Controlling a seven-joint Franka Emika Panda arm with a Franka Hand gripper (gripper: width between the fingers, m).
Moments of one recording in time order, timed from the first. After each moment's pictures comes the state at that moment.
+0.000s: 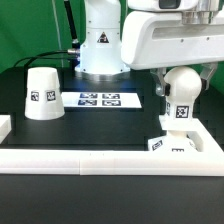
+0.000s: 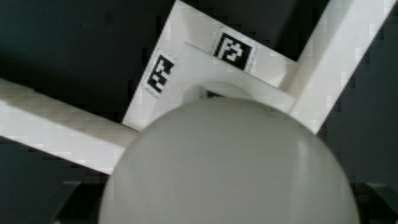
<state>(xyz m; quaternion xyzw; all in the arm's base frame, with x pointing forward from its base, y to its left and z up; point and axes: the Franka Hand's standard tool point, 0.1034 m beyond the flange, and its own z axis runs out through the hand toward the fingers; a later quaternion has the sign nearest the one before) 0.612 0.101 0.112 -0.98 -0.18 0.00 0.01</state>
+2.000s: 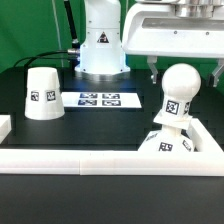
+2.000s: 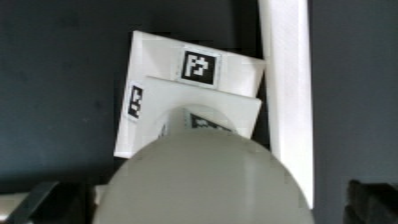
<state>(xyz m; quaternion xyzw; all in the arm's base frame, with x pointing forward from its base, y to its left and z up) 0.594 0.104 0.121 -1.00 0.03 0.02 0.00</state>
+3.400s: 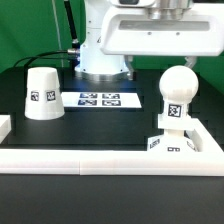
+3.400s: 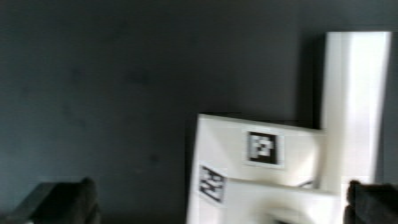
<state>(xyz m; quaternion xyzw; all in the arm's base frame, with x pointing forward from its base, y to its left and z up) 0.548 0.063 0.112 -1.00 0.02 0.02 0.00</state>
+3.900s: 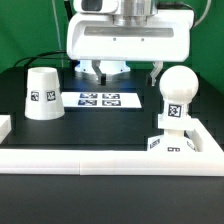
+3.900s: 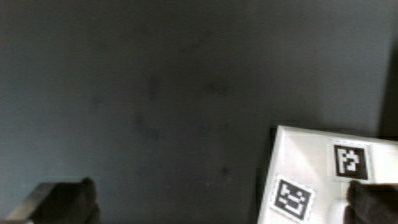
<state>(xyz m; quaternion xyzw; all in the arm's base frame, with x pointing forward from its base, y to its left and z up) 0.541 0.019 0.104 -1.00 0.01 0.02 0.00</state>
